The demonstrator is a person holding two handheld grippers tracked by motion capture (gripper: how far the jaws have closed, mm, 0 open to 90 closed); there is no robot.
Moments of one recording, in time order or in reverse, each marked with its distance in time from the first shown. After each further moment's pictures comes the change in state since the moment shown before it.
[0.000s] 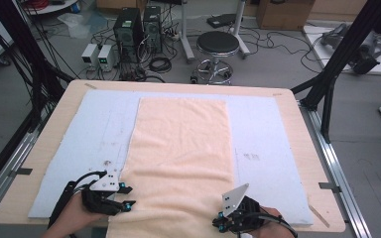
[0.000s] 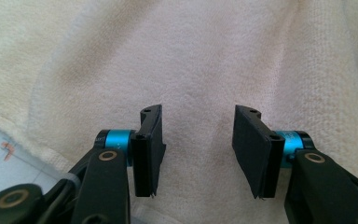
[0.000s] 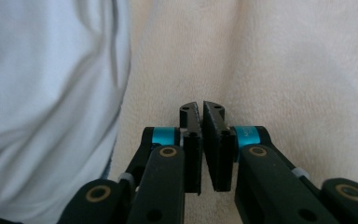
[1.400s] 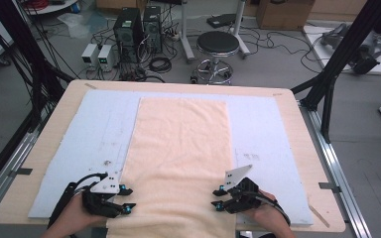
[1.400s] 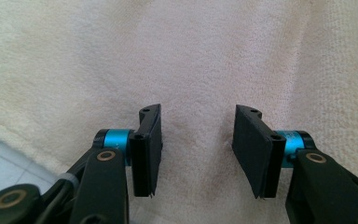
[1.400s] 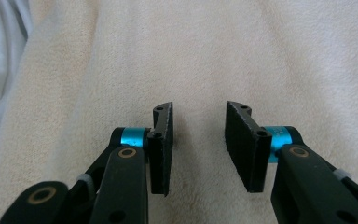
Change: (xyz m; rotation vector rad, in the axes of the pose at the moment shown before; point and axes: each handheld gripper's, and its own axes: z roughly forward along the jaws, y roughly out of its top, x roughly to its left) left arm -0.003 -0.004 0.003 0.021 -0.018 0.014; right arm -0.047 -0.003 0.001 -0.060 -0.148 0.110
